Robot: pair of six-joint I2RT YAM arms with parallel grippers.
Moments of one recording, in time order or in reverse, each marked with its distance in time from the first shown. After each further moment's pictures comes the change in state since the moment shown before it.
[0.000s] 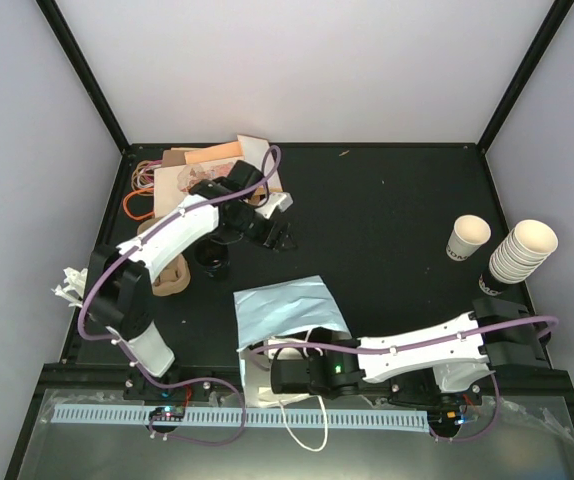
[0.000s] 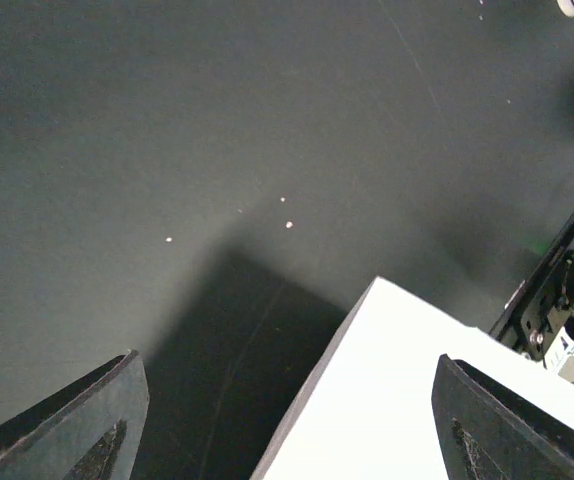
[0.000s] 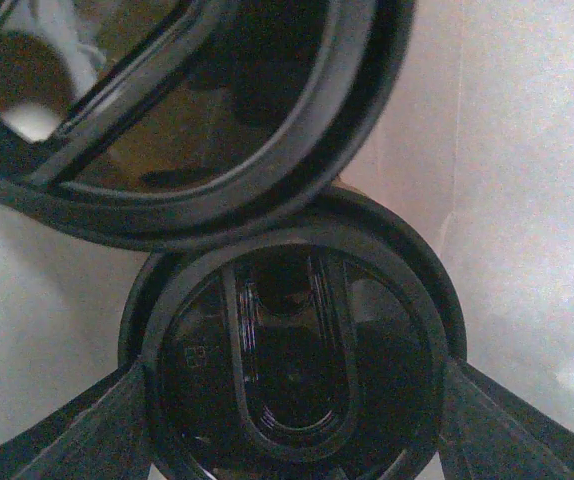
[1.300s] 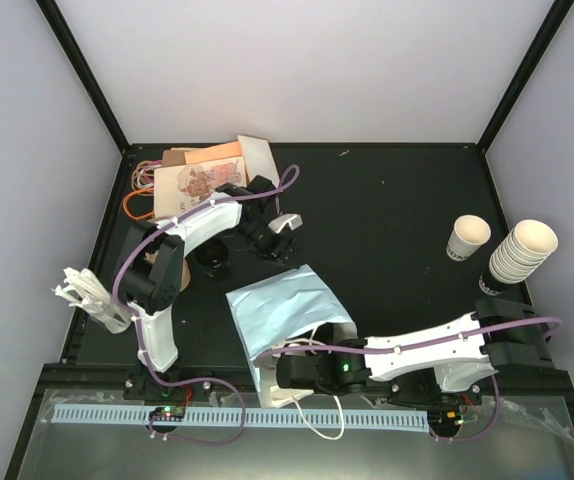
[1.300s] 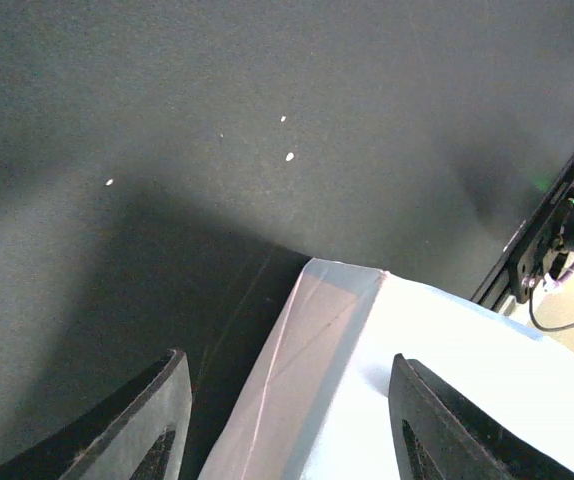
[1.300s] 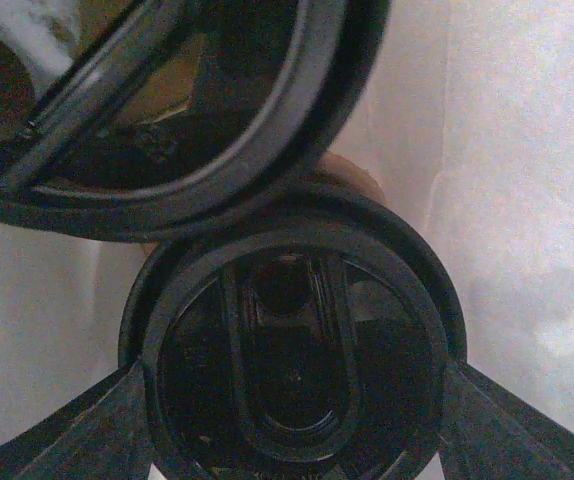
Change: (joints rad) left arm -0.010 0.229 0.048 -0.087 0.108 0.063; right arm -0.029 -0.042 -0.123 0.233 0.079 -0.180
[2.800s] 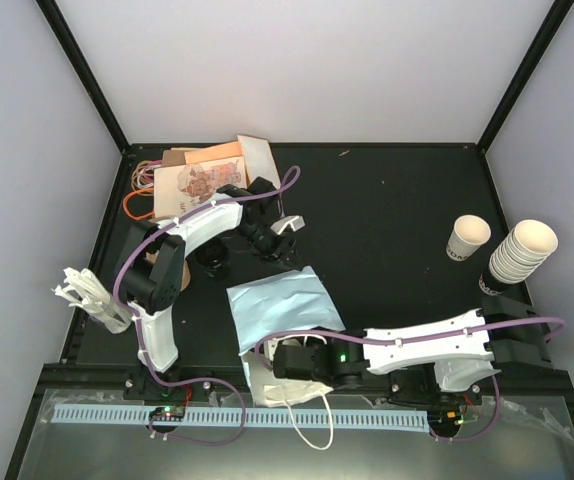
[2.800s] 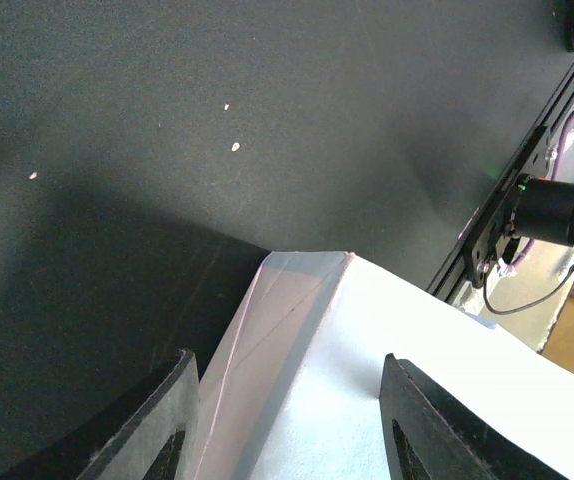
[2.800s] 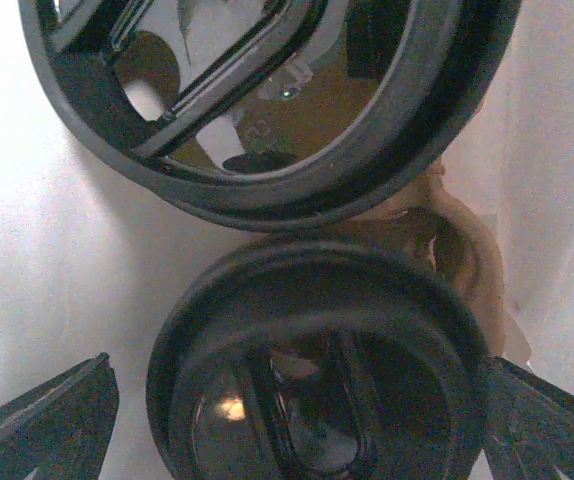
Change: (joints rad) left arm -0.005 0.002 -0.012 -0.001 0.095 0.000; right arm -0.041 0.008 0.089 -0.142 -0.274 0.027
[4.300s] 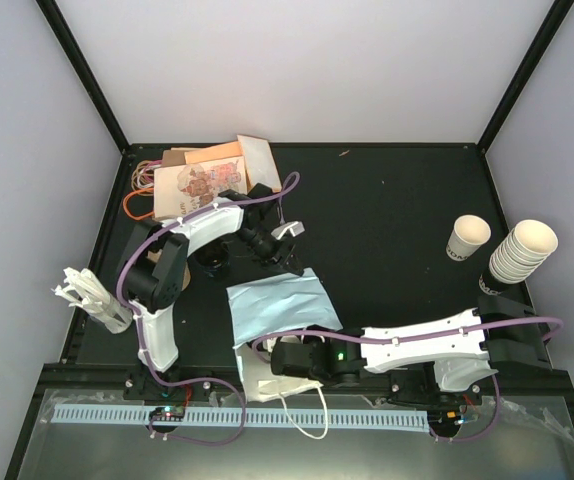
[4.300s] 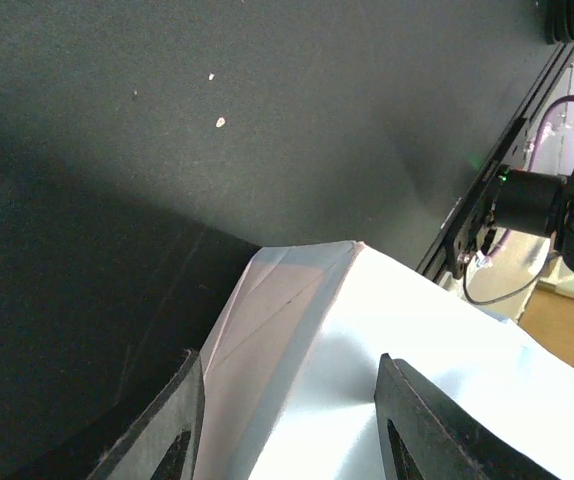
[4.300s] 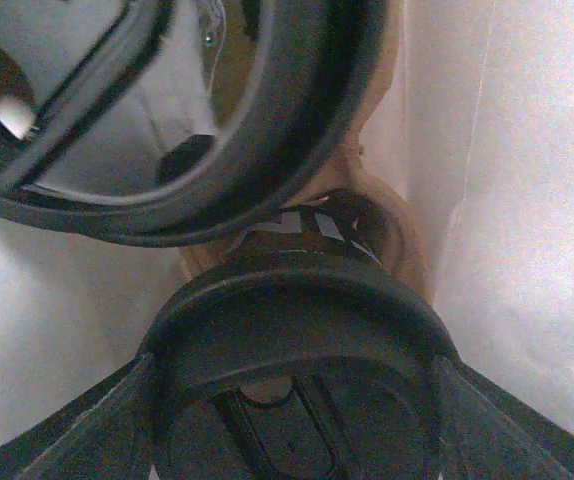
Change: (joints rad) left arm 0.000 0.008 -0.050 0.026 0.054 -0.011; right arm -0.019 0.016 0.002 0.043 0.120 -0.045
